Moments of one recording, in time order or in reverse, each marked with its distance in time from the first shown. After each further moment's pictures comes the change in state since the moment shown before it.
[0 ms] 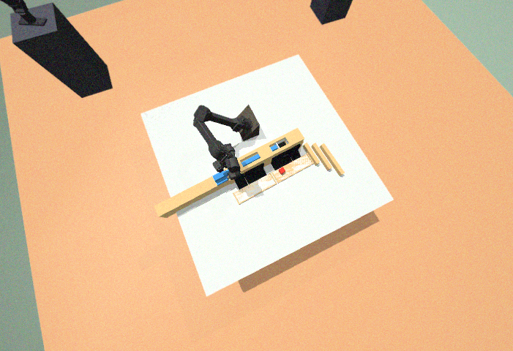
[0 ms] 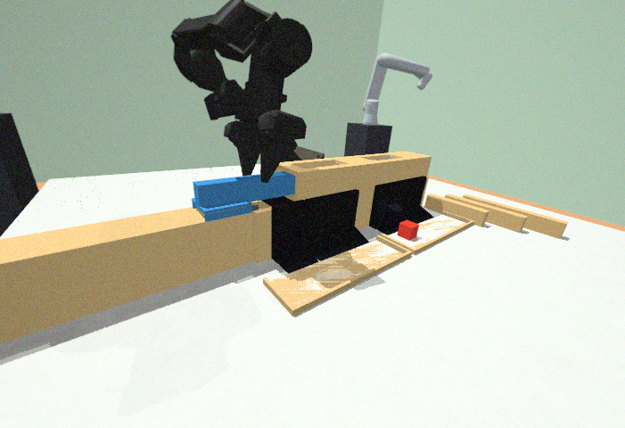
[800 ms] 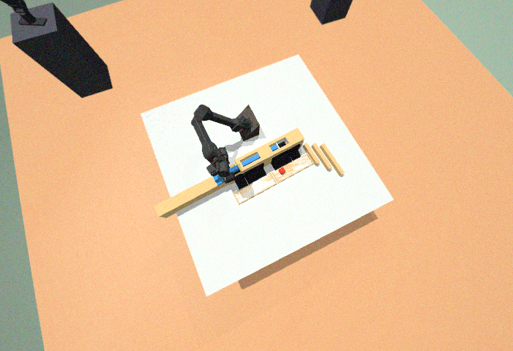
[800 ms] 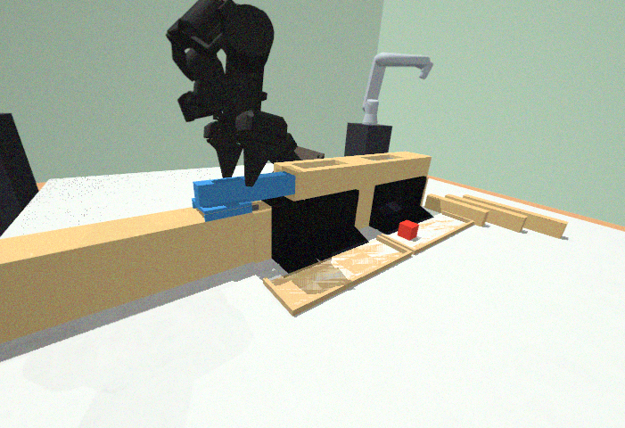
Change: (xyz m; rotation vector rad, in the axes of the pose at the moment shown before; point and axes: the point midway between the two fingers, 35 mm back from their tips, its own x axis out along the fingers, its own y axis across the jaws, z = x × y) arm 0.009 0.002 0.033 -0.019 0.036 0.007
